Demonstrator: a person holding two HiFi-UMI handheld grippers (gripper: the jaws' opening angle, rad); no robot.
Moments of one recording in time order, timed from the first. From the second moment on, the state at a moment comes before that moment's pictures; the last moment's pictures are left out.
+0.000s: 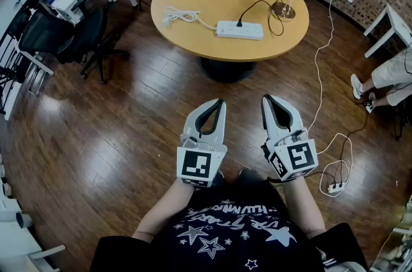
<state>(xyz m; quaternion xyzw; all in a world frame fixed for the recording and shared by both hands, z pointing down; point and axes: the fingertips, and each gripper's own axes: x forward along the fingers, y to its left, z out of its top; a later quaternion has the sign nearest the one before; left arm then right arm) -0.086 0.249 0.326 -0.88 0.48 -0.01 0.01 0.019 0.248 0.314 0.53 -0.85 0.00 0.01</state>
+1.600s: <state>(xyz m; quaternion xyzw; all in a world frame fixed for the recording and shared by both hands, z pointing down) -0.003 -0.044 0.361 -0.84 0.54 -0.06 -0.02 0.123 -0.051 0.355 0.47 -0.88 0.04 0.00</state>
